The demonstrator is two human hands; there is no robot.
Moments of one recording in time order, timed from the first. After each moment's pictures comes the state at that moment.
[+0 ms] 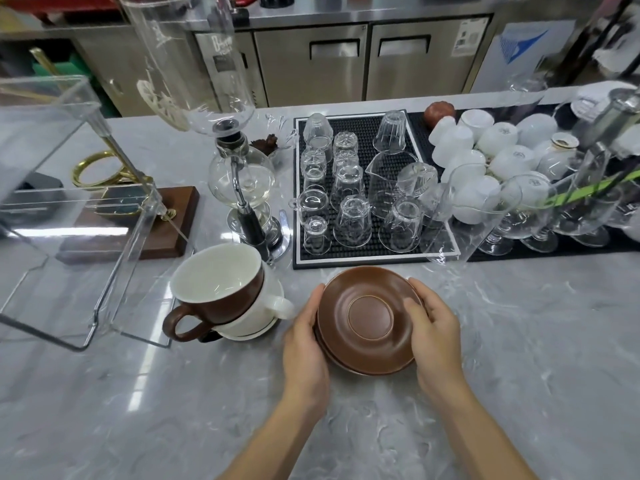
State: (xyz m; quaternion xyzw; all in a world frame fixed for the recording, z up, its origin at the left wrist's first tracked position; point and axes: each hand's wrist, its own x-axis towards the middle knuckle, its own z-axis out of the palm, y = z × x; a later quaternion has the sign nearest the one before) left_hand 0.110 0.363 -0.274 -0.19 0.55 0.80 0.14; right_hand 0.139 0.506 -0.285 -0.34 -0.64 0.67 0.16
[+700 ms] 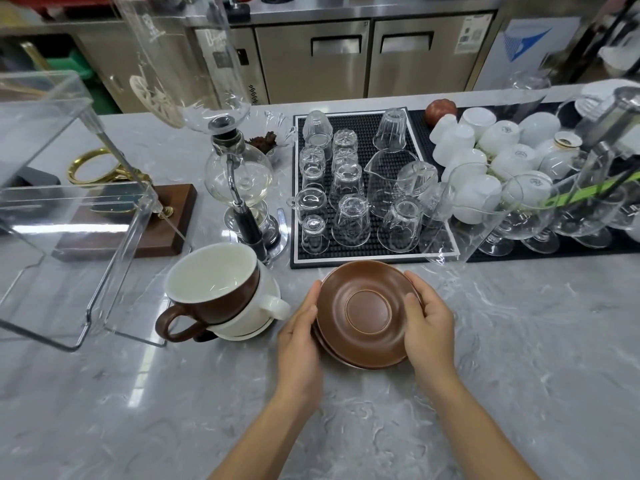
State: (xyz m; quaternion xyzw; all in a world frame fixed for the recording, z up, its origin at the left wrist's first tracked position) left_hand 0.105 0.356 -0.295 -0.15 0.55 0.81 0.13; right_hand 0.130 0.514 -0.298 -0.30 -0.70 0.63 0.17
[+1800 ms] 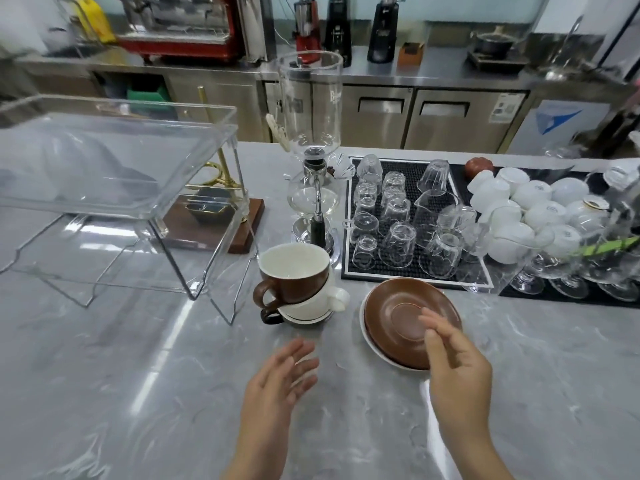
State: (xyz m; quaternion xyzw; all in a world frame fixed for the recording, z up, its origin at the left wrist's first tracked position) left_hand 0.180 0.245 -0.252 -0.22 0.53 0.82 0.08; right_hand 0.191 0.450 -0.241 -0.17 -0.72 0.63 0.25
